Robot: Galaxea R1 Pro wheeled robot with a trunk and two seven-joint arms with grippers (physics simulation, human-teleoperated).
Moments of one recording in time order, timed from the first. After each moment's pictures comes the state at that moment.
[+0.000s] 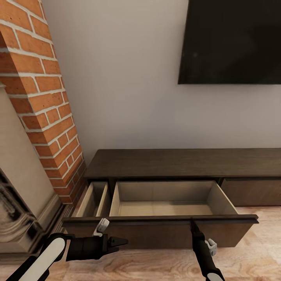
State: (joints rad) left arm -0.24 0.35 -0.39 -1.43 1.28 1.00 -0.23; right arm -0.31 -0.03 0.01 -0.51 -1.49 -0.10 0.74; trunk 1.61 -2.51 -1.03
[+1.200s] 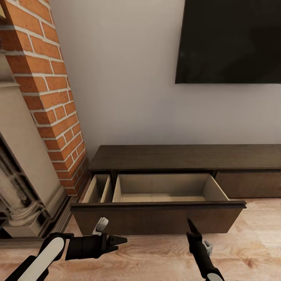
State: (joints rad) left arm -0.24 0.36 -0.38 -1.43 1.28 1.00 -0.23; right arm -0.31 -0.03 0.01 -0.51 -1.49 0.02 0.70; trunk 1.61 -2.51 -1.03
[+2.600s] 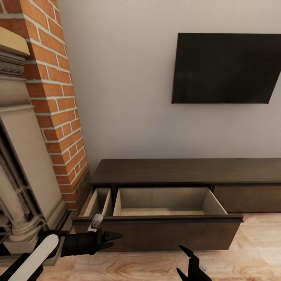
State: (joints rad) left arm -0.25 0.39 -0.36 -1.43 1.34 1.00 -0.22; right arm -0.33 -0.10 0.01 -0.29 -1.49 0.63 0.54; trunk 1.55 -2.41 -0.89
